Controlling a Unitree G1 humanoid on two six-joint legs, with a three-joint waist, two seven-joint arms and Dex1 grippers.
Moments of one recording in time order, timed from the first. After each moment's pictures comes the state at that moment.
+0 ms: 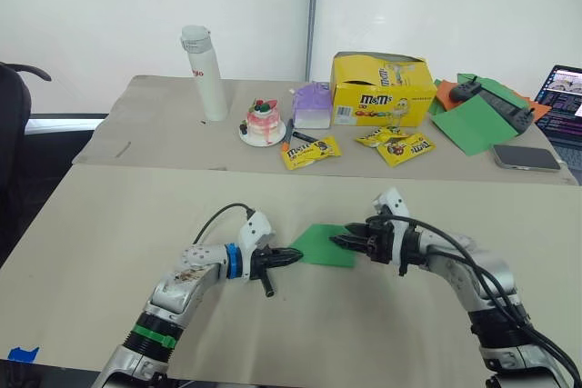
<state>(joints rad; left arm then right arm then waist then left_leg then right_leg) -0.24 0.40 -0.26 0.00 -0.31 0.46 -0.94 -0.31 -0.52 0.06 -0.08 0.50 0.77 0.87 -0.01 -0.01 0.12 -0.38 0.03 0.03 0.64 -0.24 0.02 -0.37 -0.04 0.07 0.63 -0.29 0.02</state>
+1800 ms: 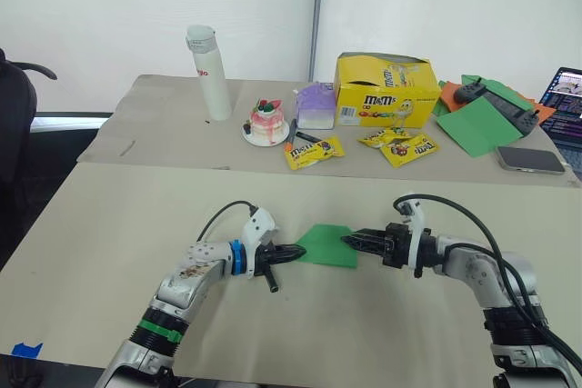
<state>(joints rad) -0.27 0.38 -0.26 0.02 -0.31 0.46 -0.92 -0.29 -0.54 -0.05 -0.04 0.65 0.95 0.86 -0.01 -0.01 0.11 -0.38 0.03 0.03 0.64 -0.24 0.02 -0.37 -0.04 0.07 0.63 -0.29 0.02</state>
